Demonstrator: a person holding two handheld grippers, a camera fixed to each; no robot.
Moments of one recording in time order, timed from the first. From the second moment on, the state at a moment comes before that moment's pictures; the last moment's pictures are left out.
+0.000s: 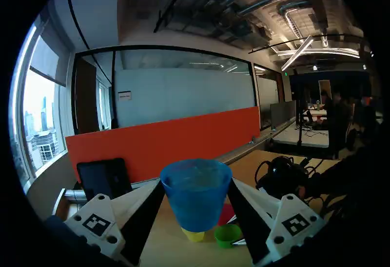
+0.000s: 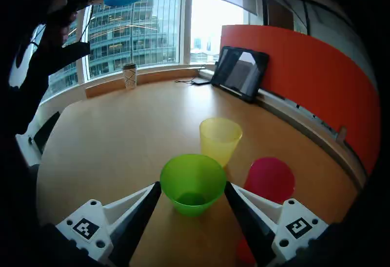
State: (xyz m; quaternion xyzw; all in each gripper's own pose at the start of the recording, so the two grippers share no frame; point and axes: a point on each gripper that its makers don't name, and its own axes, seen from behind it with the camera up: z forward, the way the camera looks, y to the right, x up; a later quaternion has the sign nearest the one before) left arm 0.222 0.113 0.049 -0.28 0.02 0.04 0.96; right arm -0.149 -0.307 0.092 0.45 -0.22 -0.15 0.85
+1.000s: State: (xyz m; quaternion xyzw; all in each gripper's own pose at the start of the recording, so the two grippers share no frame) left arm 0.217 0.111 0.050 -0.28 0.01 0.04 0.96; right arm -0.125 -0.308 0.083 0.45 -0.20 -0.13 0.86
